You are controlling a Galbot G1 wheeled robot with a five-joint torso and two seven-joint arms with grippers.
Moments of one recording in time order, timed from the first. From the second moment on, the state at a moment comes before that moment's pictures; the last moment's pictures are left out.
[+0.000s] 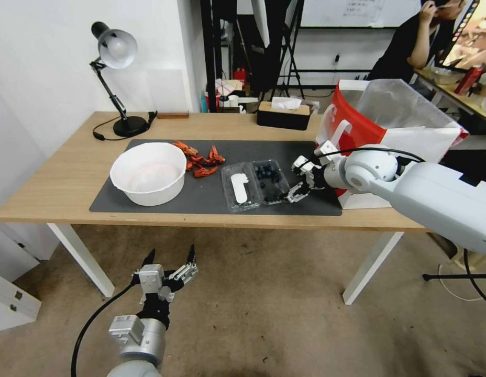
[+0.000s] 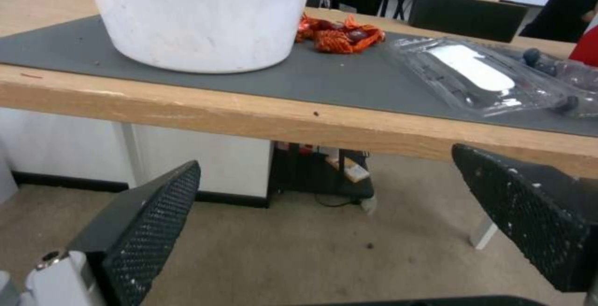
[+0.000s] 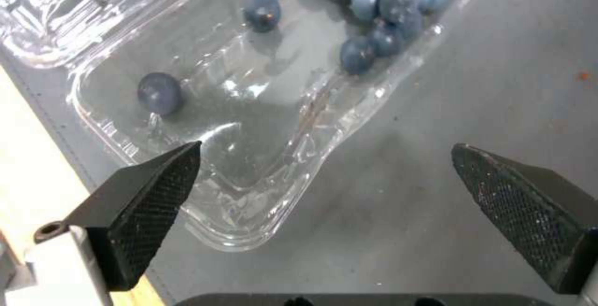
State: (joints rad) left arm 1.79 -1.61 -0.51 -2.19 -0.16 0.04 0.03; right arm 0.08 0.67 -0.80 1.61 0.96 -0.74 -0.22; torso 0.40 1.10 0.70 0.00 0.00
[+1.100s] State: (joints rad) left arm 1.79 -1.61 -0.51 -2.20 -0.16 0.03 0.03; right arm -0.35 0.65 -0.26 1.85 0.98 -0.69 0.01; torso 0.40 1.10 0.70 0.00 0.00
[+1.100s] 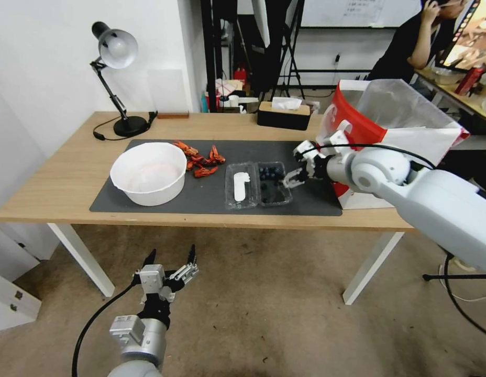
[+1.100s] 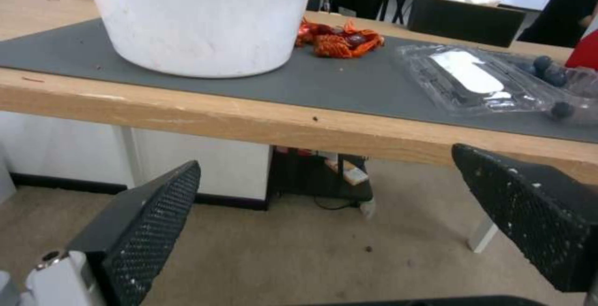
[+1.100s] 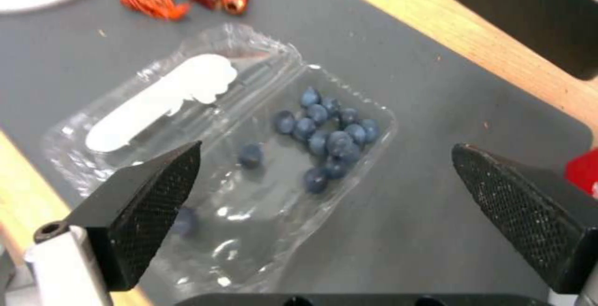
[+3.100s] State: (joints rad) left arm 1.74 -1.61 -0.42 -2.28 -0.65 0.11 0.00; right arm -1.61 1.04 0.34 1.98 0.44 0.45 0.12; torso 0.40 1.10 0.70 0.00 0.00
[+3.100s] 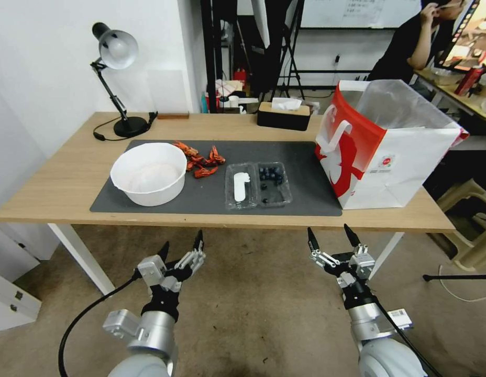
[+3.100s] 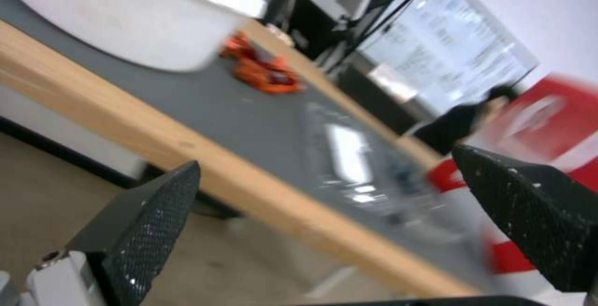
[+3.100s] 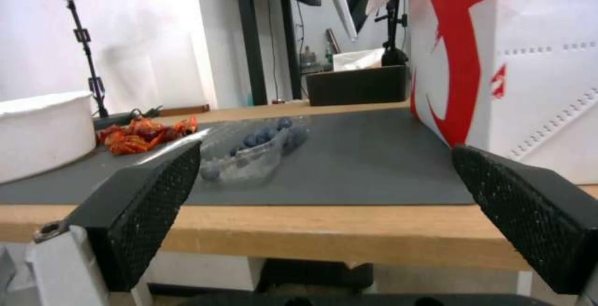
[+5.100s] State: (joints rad) left arm 1.12 -1.37 0.02 -1.99 -1.32 0.00 -0.40; right arm -1.76 1.12 0.37 1.97 0.28 0.45 0.14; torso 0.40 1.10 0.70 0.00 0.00
